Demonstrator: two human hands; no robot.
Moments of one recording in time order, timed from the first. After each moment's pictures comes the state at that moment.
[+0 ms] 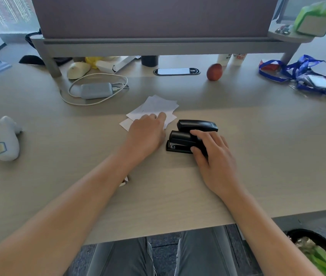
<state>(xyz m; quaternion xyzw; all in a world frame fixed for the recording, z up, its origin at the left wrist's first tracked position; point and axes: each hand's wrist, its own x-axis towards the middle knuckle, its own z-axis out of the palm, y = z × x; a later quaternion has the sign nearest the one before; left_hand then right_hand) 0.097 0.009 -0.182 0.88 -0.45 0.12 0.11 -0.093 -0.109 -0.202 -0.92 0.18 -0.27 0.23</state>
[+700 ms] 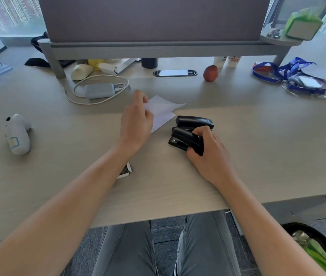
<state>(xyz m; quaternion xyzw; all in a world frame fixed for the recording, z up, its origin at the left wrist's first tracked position) 0.085 0.034 -0.152 0.85 -0.30 0.15 0.42 -0.099 -0.099 -0.186 -0.92 0.21 -0.22 0.27</state>
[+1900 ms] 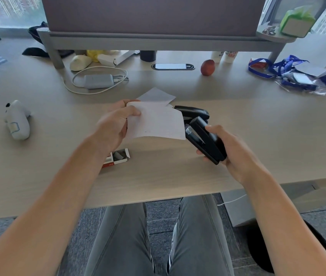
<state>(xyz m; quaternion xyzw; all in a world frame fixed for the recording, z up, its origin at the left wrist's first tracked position) 0.064 0.093 -0.136 0.60 -0.11 -0.29 0.73 -0.149 -0.093 -0.131 -0.67 0.32 -0.11 0.66</state>
